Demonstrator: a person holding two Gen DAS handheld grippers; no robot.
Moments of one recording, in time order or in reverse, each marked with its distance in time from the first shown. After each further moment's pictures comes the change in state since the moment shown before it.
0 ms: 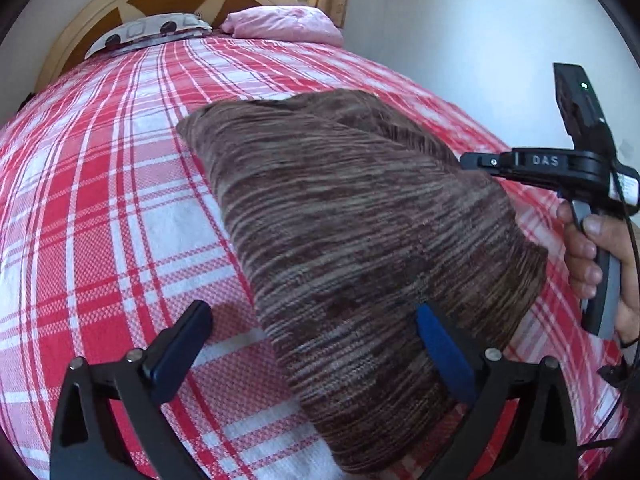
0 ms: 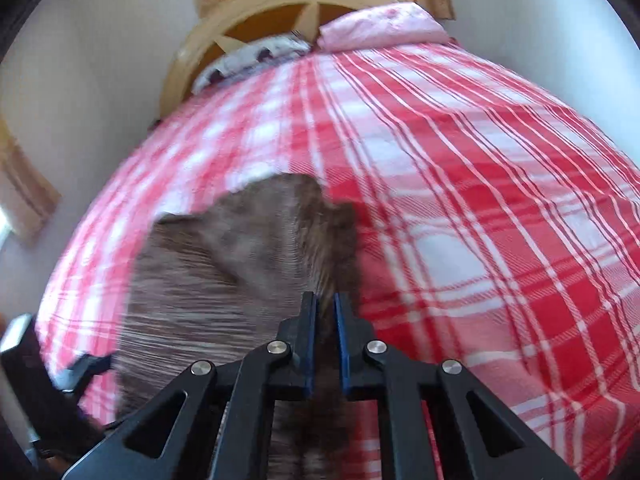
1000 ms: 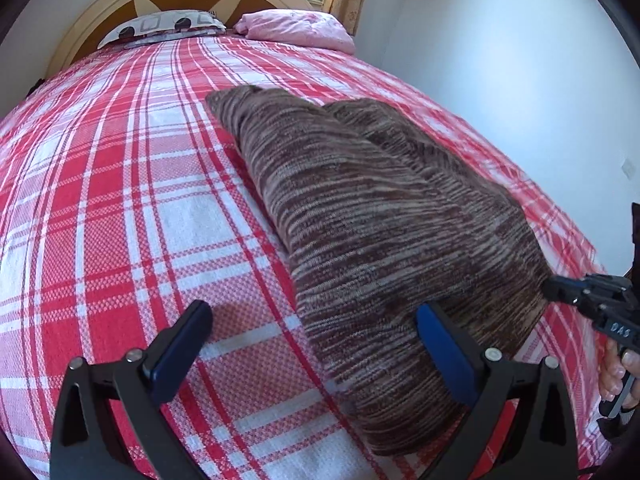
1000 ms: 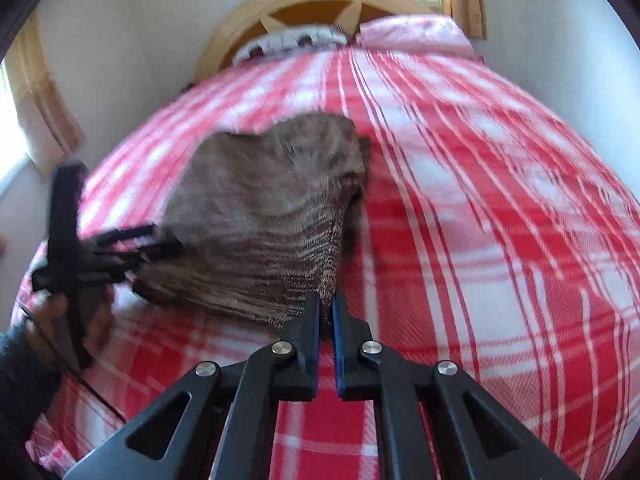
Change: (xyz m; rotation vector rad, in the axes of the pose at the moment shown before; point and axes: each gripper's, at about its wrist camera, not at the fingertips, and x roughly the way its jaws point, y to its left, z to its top) left arm -0.005 0.010 -0.003 -0.054 -0.015 0.002; right arm -0.077 0.010 -0.102 -0.185 0.034 0.021
